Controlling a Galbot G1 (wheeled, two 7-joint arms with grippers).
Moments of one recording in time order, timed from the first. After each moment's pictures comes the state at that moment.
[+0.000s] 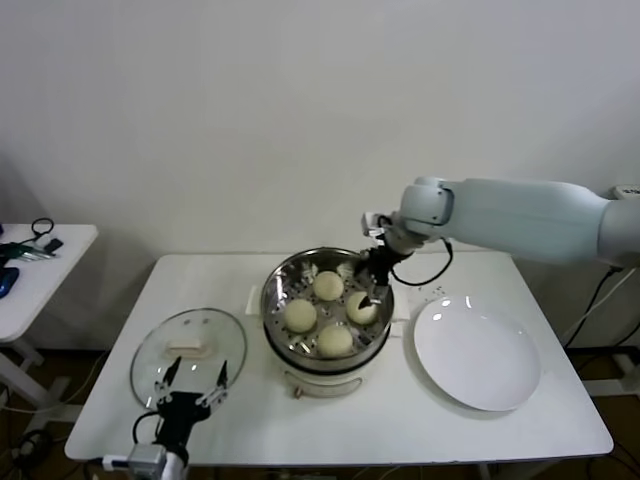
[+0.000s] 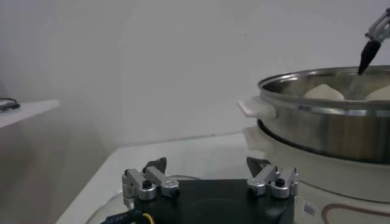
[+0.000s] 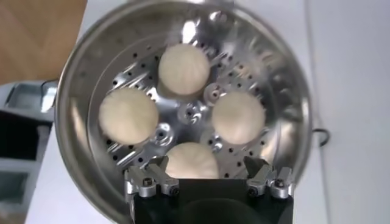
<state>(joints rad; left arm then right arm) 1.70 -1.42 -0.59 -2.08 -0.05 0.10 -0.02 0.74 1.01 -1.62 1.34 0.90 -0.32 -0.78</state>
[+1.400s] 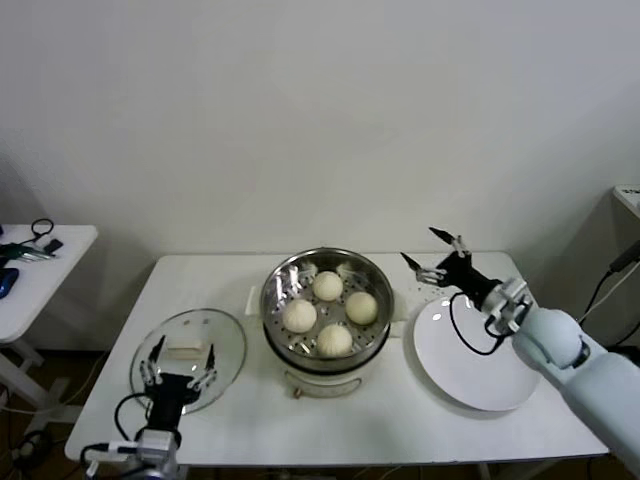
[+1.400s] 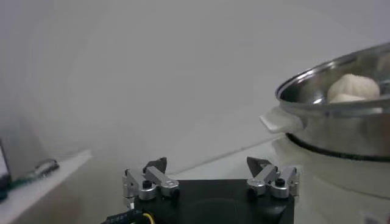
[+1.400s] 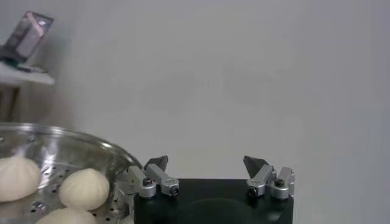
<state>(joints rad) 1.66 -1.44 -0.61 -2.10 0.27 0.12 -0.06 -0.83 0.64 0.04 1.68 0.62 0.12 -0.13</state>
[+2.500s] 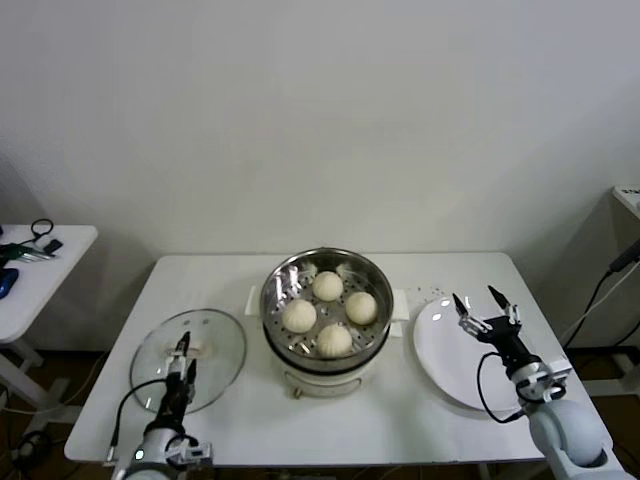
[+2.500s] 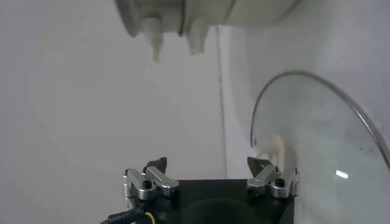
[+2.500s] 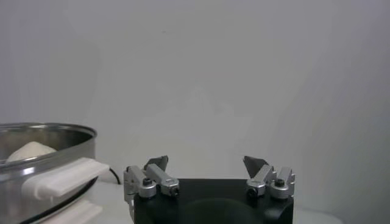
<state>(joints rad) 1.53 -1.33 -0.56 -1.82 1.41 0.13 -0.05 -1.30 1.03 0.58 1.69 0.51 0.09 -0.18</state>
